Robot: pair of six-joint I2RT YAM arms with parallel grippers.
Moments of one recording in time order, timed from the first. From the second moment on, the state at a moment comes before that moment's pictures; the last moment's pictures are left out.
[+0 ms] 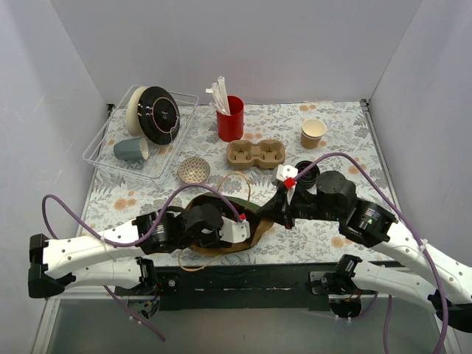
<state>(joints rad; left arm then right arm) -1.28 0.98 0.92 -0.75 -0.38 0.48 0.98 0.80 0.92 -0.40 -0.39 0.03</state>
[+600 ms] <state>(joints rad) -1.26 1.00 0.89 -0.68 -0.29 0.58 0.95 0.96 1.09 -0.46 -0.23 0.08</state>
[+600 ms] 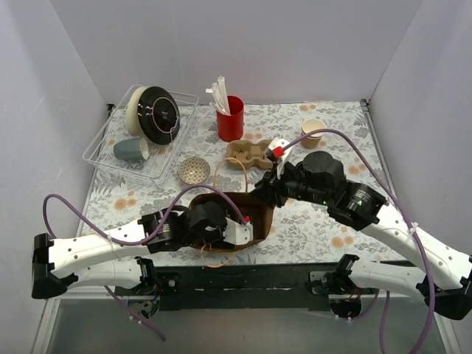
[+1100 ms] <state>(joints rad) -1.25 1.04 0.86 -0.60 -0.29 0.58 0.95 1.13 1.69 -0.97 0.03 0.52</state>
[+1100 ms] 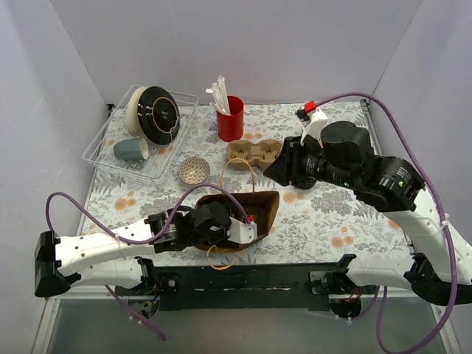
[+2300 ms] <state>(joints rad) -1.25 1.13 0.90 -0.52 -0.32 0.57 0.96 1.08 1.20 -1.00 0.14 0.79</state>
